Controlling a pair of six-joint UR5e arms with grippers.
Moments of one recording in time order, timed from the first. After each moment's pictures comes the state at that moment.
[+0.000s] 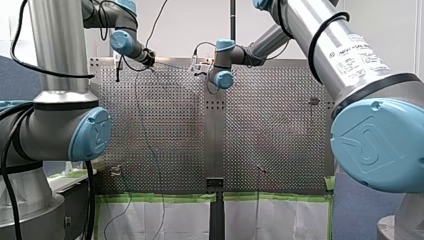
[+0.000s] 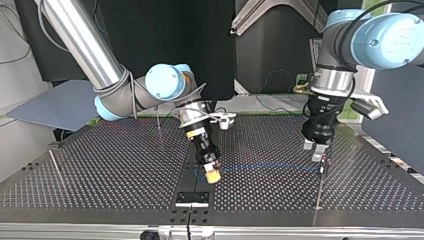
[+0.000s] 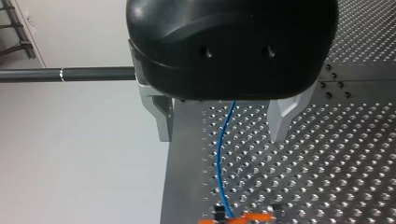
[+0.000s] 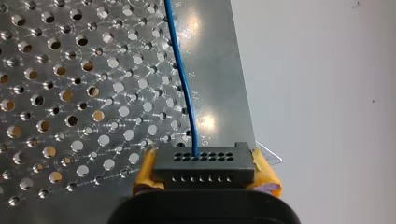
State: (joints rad) left arm 0.00 -1.40 -1.77 -3.04 -1.46 -1.57; right arm 2.32 -0.96 1.09 -0.50 1.53 1.66
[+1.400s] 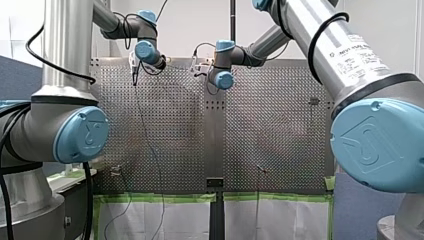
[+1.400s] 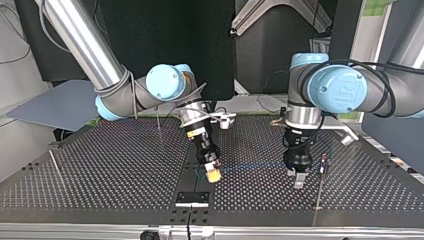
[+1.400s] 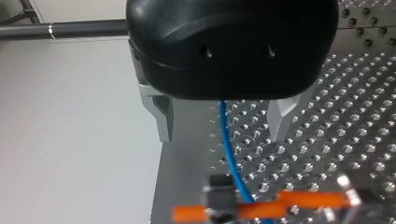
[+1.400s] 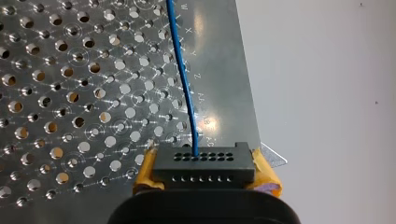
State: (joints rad) left arm -0.14 -1.63 -1.58 -2.97 -1.69 -1.59; right arm 2.32 -0.96 1.09 -0.50 1.52 1.67
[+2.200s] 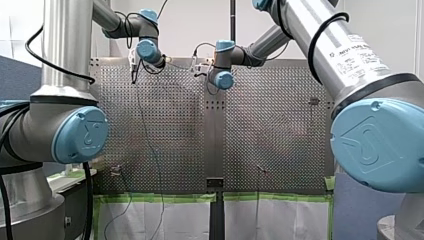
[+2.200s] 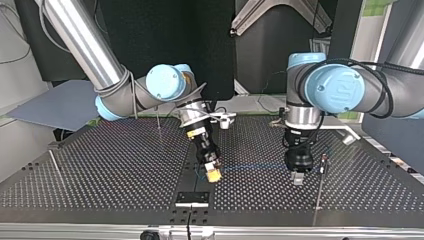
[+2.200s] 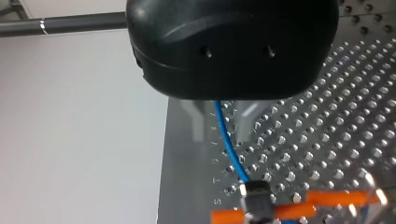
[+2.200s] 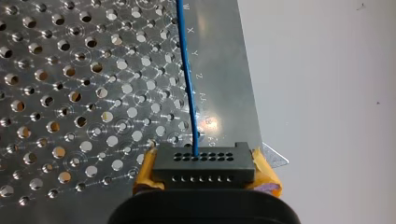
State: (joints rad) left arm -0.15 -1.63 -1.57 -2.98 -1.74 -1.53; right arm 2.32 -0.96 1.09 -0.49 1.52 1.66
